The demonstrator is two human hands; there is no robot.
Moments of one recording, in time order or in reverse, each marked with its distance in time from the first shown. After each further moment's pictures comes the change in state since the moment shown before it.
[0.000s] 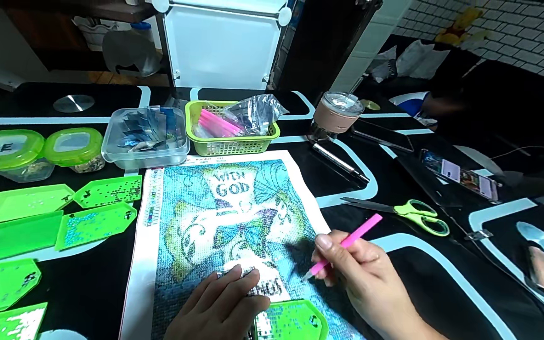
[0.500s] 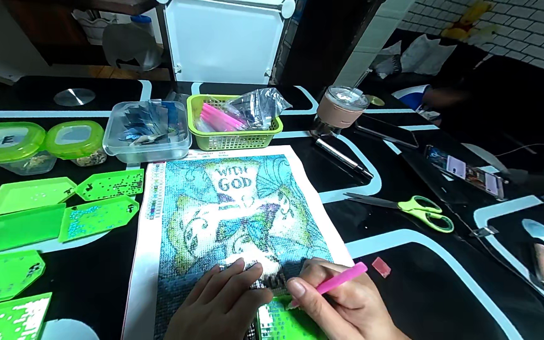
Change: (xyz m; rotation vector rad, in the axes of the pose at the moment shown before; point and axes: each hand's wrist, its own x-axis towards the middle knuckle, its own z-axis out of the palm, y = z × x) left_hand -0.002 -0.002 0.004 0.013 0.034 0.016; right_hand -0.017 0.006 0.018 -0.267 -0.244 -0.347
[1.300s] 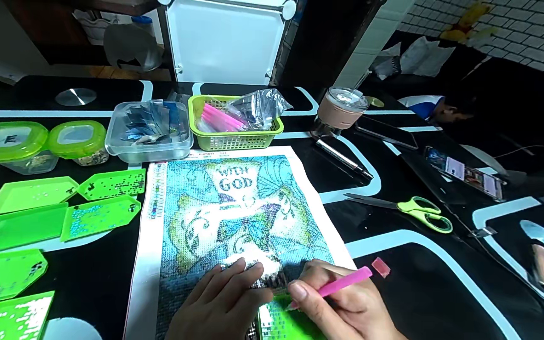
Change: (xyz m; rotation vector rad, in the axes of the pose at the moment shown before) left_hand -0.001 -0.001 0.000 -0.008 -0.001 -0.001; right_hand 0.000 -0.004 0.001 0.000 -0.003 -0.001
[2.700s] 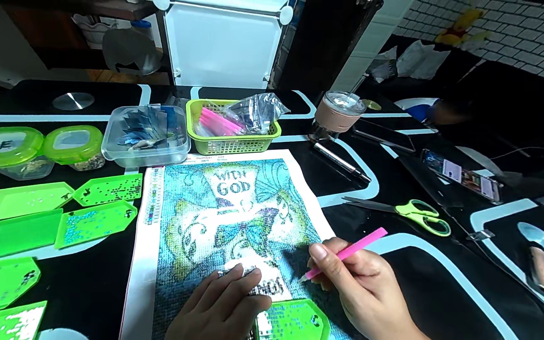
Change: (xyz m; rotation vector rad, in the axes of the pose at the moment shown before) left_hand 0.002 0.002 -0.001 0.000 -0.014 -0.003; right_hand 0.007 0.011 -0.014 0.100 0.228 0.185
